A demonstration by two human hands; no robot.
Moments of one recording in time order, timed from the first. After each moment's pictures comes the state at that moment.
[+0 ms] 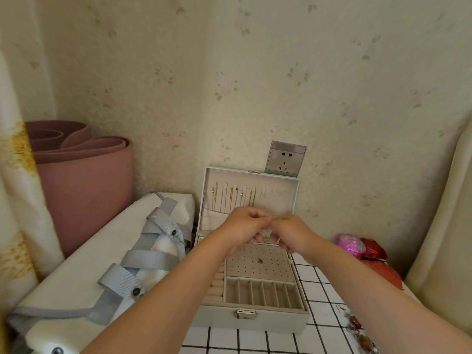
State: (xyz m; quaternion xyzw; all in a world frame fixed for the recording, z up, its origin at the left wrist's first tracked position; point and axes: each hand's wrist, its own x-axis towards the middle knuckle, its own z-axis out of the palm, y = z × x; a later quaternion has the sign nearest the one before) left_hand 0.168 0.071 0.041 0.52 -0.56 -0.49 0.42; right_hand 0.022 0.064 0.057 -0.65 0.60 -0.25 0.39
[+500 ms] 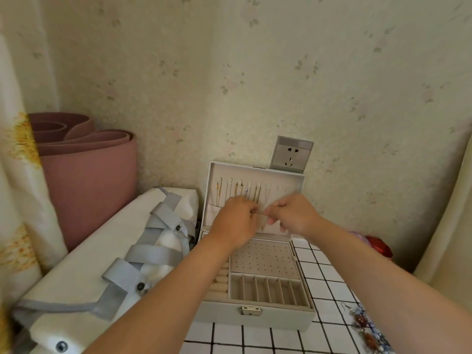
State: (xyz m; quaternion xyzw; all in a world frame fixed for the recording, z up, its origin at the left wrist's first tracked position) left_hand 0.189 0.061 0.020 0.56 -0.74 -0.10 0.36; right_hand 0.034 0.046 0.072 -0.70 0.58 -0.28 0.30
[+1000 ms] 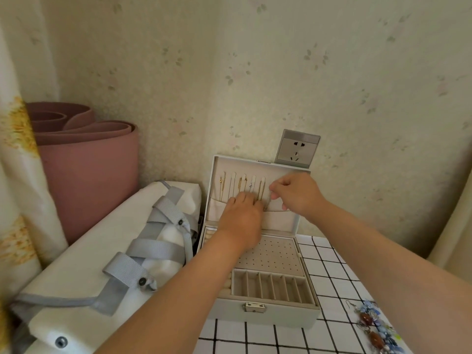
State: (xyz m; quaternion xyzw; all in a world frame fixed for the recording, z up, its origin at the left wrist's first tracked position) left_hand 0.181 0.058 0.006 0.58 -0.78 0.11 0.23; right_hand 0.042 0.014 0.083 -0.72 0.58 -0.33 0.20
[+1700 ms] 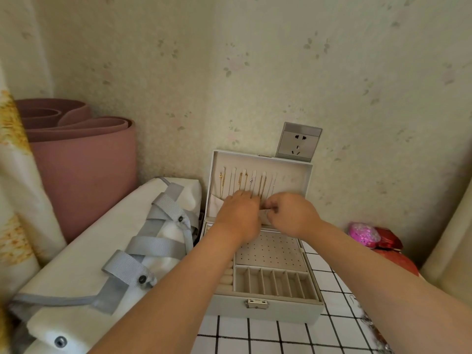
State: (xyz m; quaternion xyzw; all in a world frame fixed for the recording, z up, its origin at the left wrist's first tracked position) left_hand 0.186 0.053 0.011 0.59 -0.78 0.04 0.23; right_hand 0.037 0.022 0.031 -0.82 0.54 -0.16 0.04
